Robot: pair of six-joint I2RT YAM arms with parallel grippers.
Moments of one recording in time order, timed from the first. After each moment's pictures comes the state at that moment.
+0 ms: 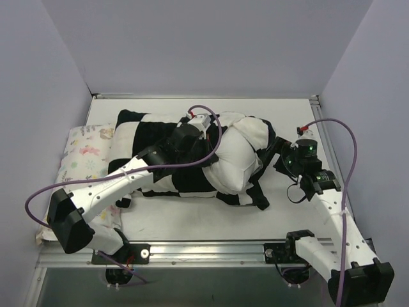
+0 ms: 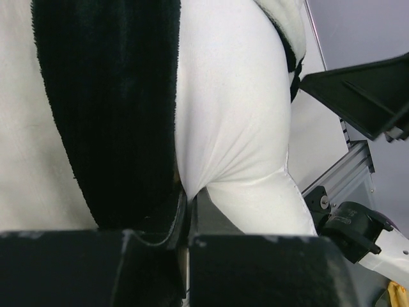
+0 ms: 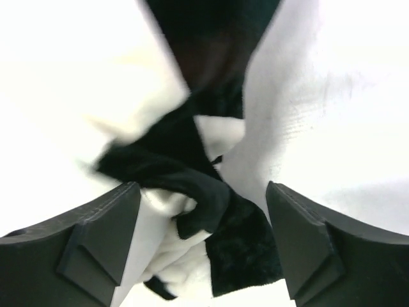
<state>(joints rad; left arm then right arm) -0.86 1.42 1.26 -0.39 -0.01 -0.67 0.15 0.95 0.77 -0.48 -0.07 0.53</state>
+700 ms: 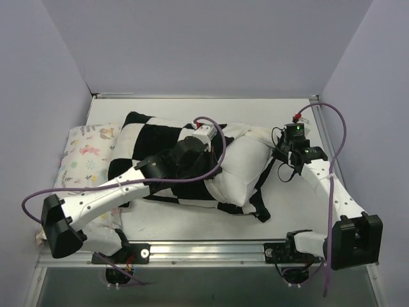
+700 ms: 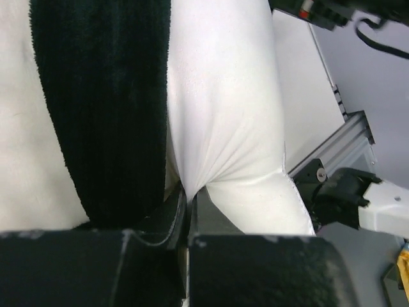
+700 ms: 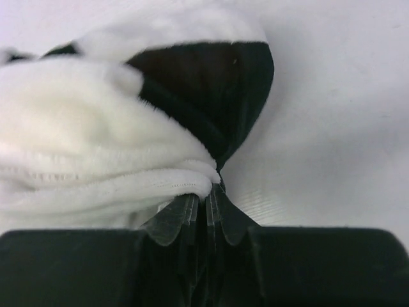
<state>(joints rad) -0.99 1.37 1.25 -0.43 -0.10 -0.67 0.17 1.22 0.92 -0.50 0.17 0.50</state>
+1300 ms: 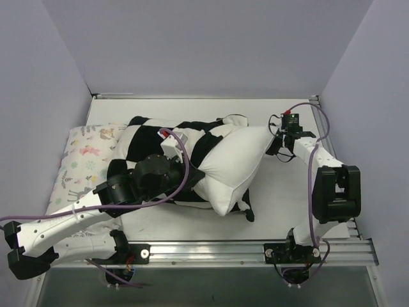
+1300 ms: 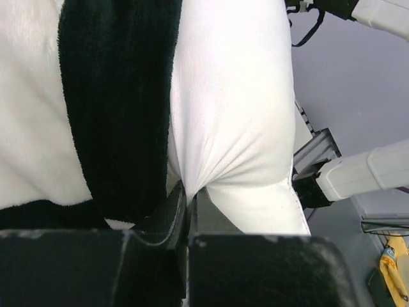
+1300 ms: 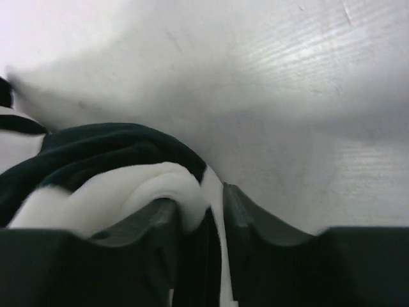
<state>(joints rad) -1.10 0.98 1.08 -0.45 -0.25 -0.70 0.05 1.63 1.06 -0.35 -0.32 0.65</state>
